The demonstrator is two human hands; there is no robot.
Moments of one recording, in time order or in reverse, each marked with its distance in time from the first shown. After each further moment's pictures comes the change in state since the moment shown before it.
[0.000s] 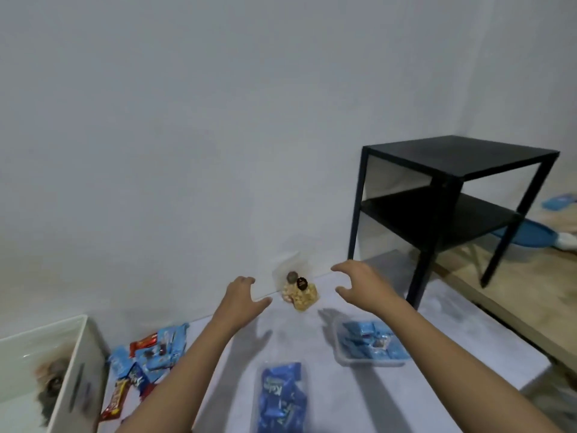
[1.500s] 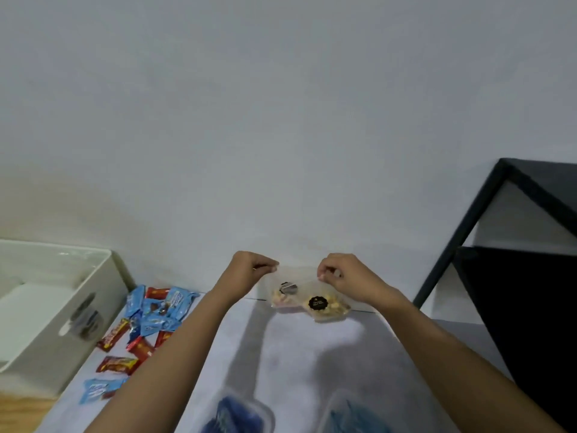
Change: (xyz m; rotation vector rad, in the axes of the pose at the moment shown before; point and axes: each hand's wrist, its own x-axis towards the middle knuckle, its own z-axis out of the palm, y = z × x) left_hand 0.129 0.005 0.022 -0.311 0.279 -0.232; right_hand 0.243 0.038 0.047 0.338 -0.414 -0.568
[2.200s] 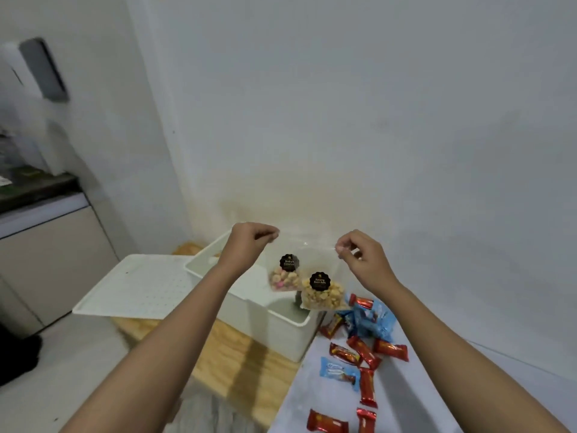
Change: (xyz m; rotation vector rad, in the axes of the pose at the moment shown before) left_hand -0.218 -0.173 -0.412 0.076 0.557 -0.053; right_hand 0.107 -0.399 0.245 0.362 0.215 -0.461
